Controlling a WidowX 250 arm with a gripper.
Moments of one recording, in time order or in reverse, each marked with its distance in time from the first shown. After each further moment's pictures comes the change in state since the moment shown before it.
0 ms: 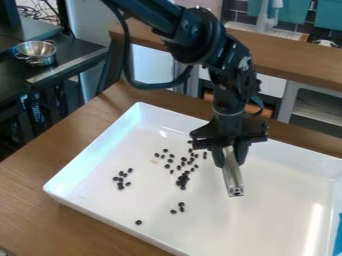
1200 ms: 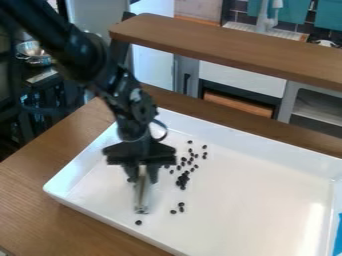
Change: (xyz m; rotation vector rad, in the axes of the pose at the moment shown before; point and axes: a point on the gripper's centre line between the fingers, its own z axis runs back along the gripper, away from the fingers) arm -0.002 0.147 -0.006 0.114 -0.028 -0.094
